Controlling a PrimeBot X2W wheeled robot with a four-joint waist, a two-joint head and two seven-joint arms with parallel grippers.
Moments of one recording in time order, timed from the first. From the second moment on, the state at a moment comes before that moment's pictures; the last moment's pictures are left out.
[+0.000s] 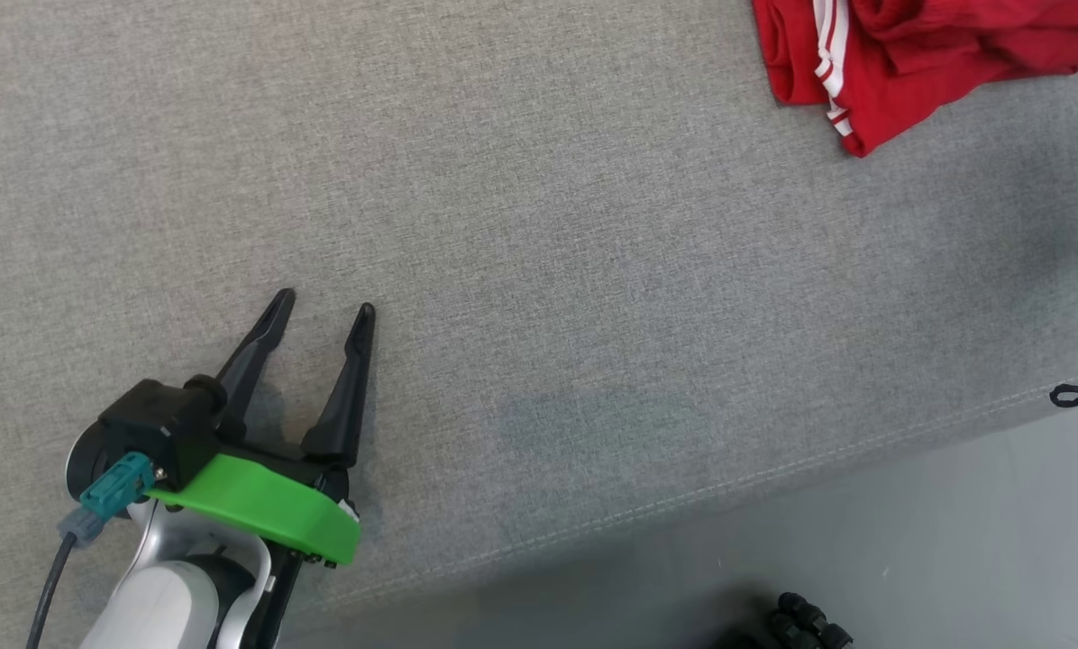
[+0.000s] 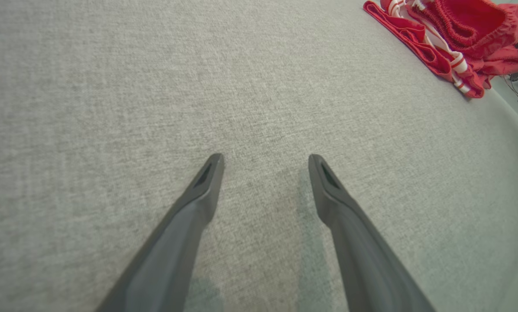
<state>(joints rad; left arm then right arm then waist) -0.13 0.30 -0.41 -0.26 -0.52 0.10 0.02 -0.65 -0.43 0.14 0.44 1.24 -0.12 -0.07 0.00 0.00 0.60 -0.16</state>
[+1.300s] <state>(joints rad) -0.13 0.18 -0.43 -0.17 -0.56 0.11 -0.01 -0.68 -0.47 0.31 0.63 0.89 -0.13 -0.19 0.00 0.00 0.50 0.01</state>
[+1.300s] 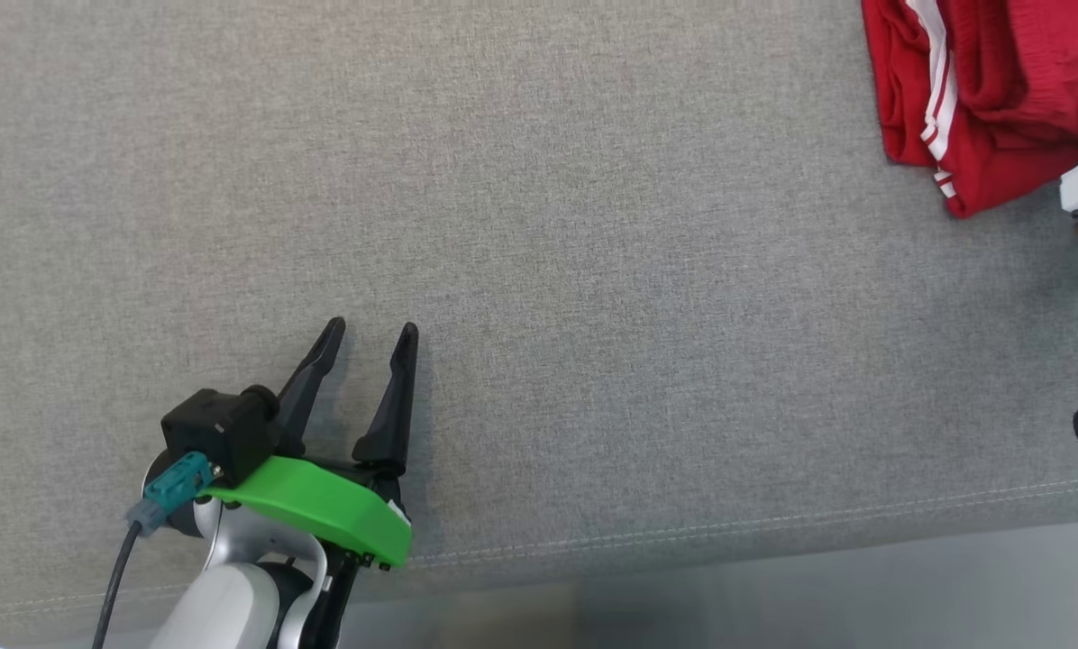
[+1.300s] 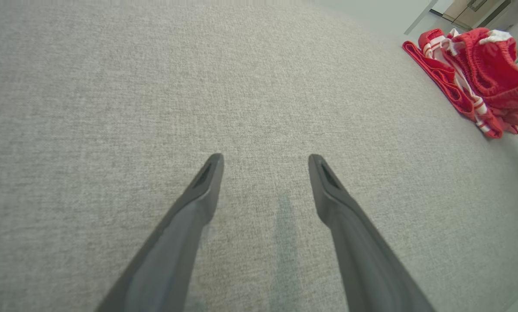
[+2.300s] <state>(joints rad) 0.03 0.26 -0.33 0.03 -0.49 0.11 -0.18 -0.30 -0.48 0.36 0.38 0.61 -0.13 -0.25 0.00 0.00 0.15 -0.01</state>
